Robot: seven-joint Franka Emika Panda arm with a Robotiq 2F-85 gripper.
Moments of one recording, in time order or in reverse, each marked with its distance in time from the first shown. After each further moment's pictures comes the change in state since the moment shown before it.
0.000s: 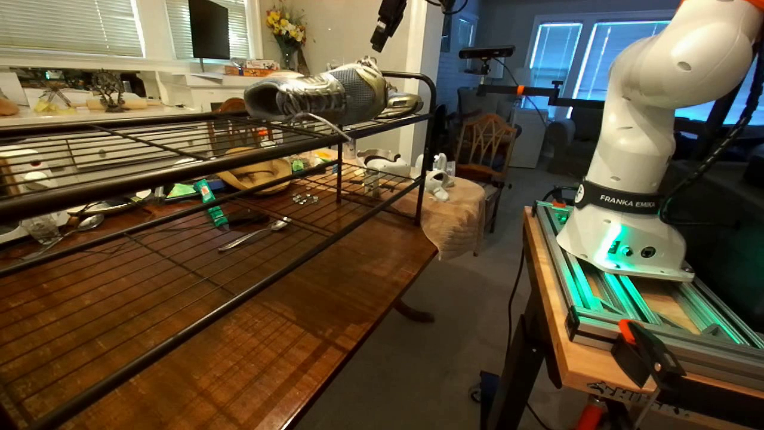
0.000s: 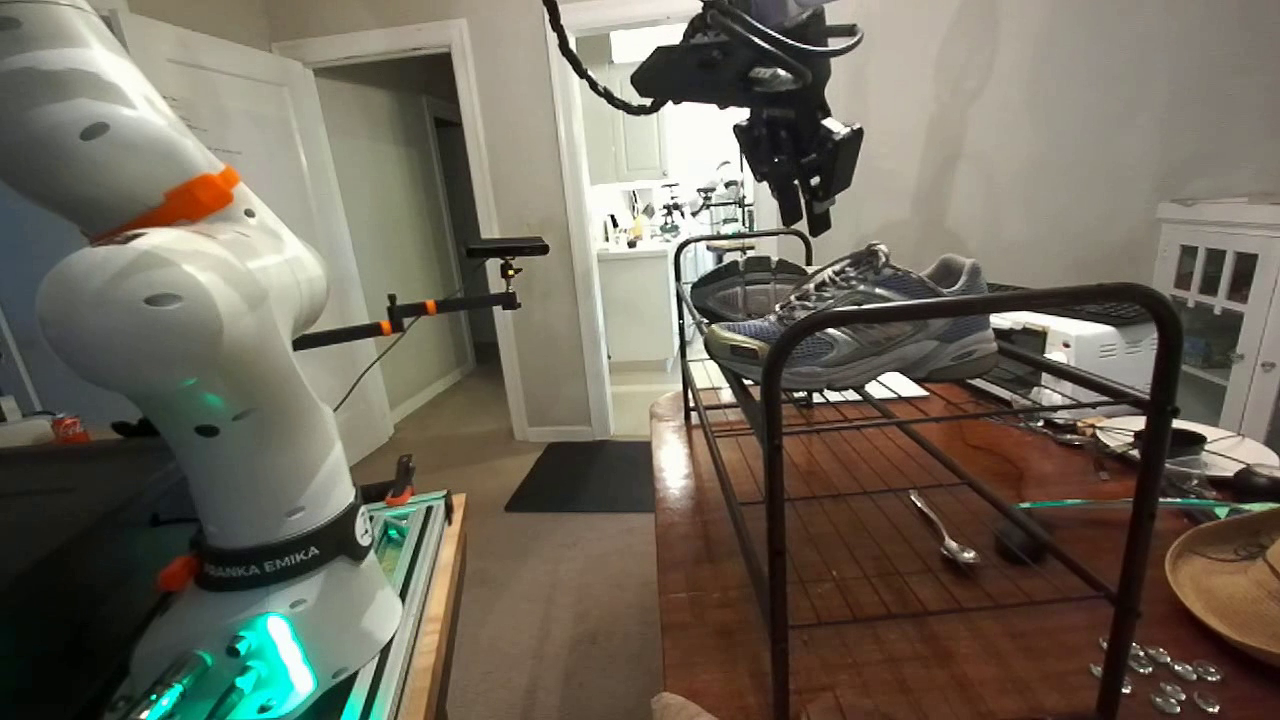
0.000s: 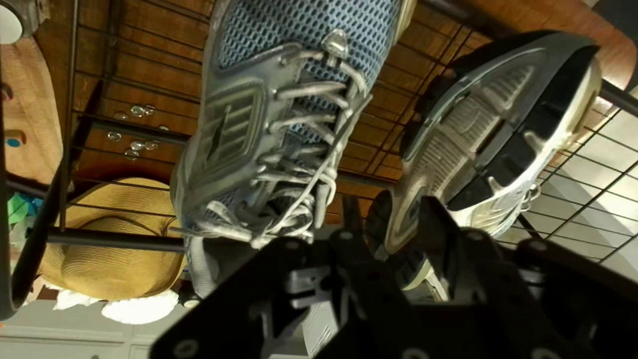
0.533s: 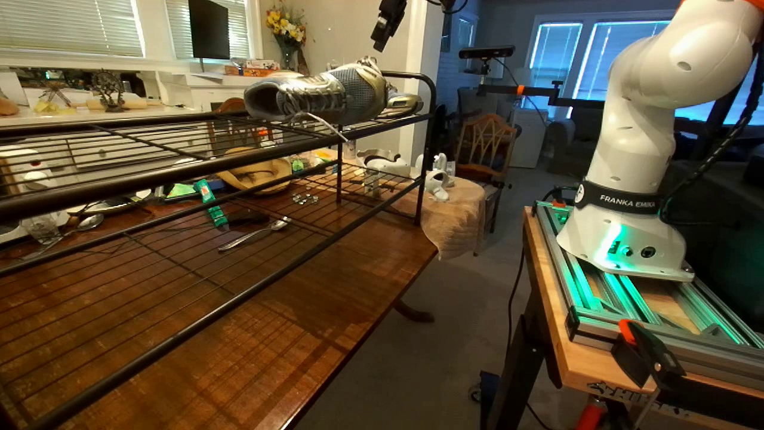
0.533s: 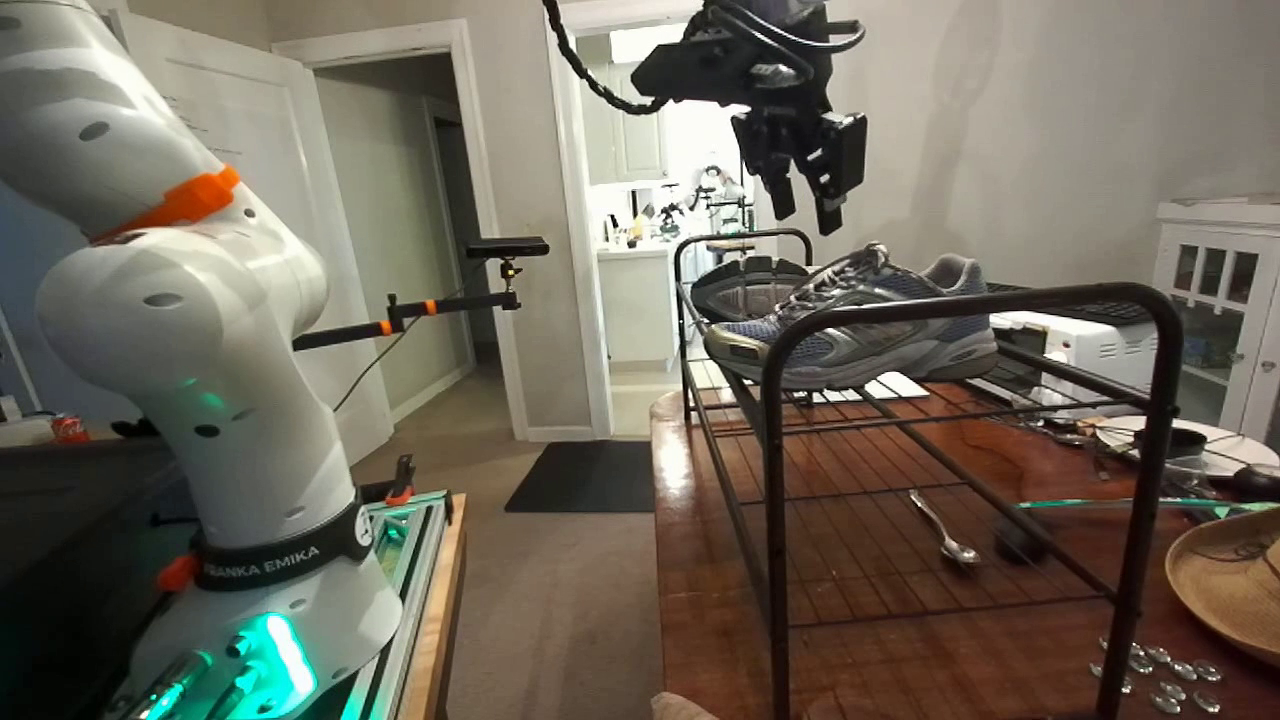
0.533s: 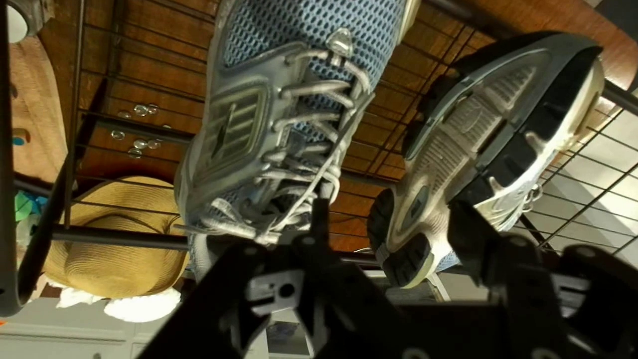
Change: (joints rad) arm 0.000 0.000 -0.003 0.003 -0.006 0.000 0.000
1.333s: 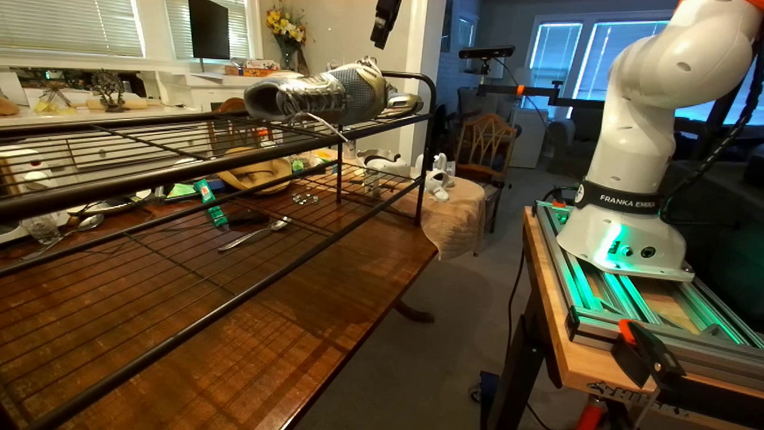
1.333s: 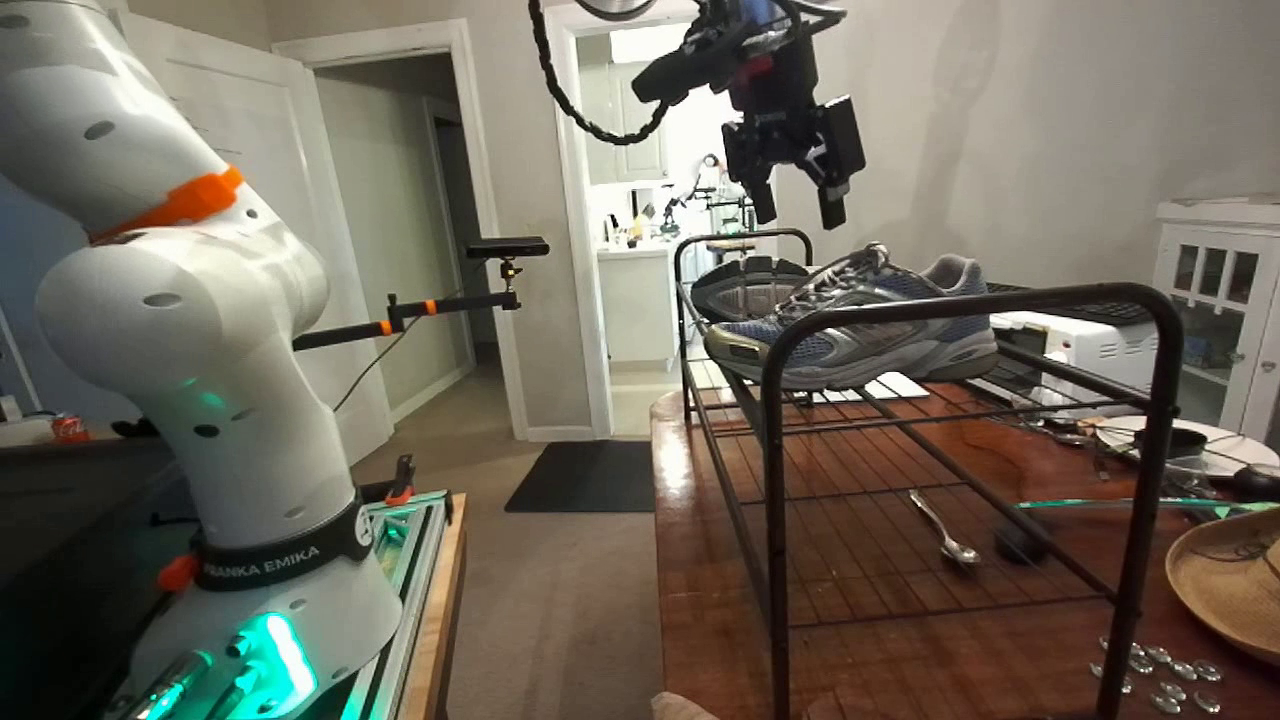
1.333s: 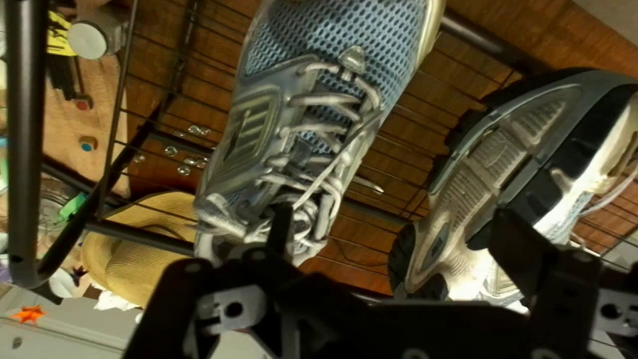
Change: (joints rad) arm -0.006 0.029 0.104 0.035 -0.246 -0.023 0.188
